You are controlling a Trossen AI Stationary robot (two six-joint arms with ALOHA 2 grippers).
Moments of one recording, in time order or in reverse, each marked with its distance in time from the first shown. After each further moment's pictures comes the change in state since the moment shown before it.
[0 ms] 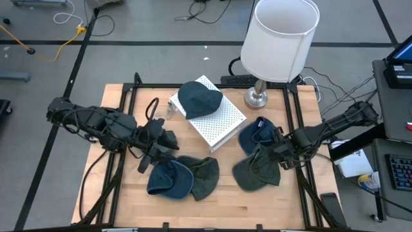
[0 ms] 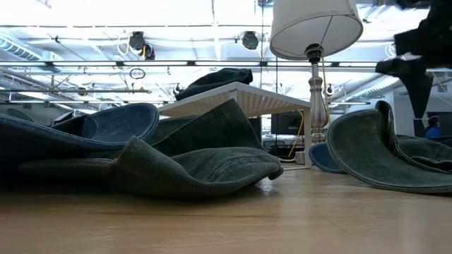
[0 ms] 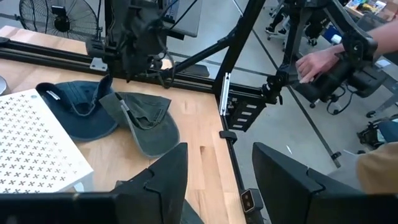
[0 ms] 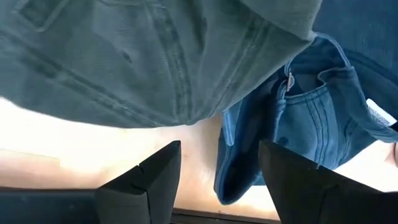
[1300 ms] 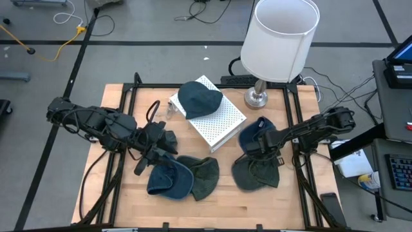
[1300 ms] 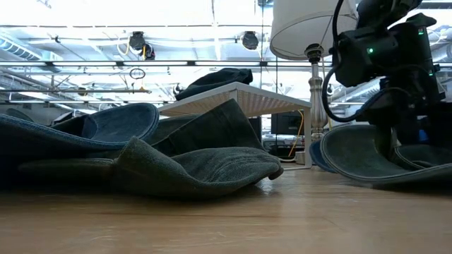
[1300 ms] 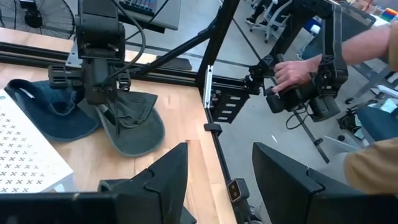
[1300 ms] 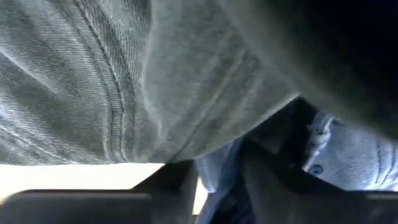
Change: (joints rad) left arm 0.001 0.000 0.000 -0.001 0.081 0.023; right arm -0.204 0.451 0.005 0.096 -0.041 -0.160
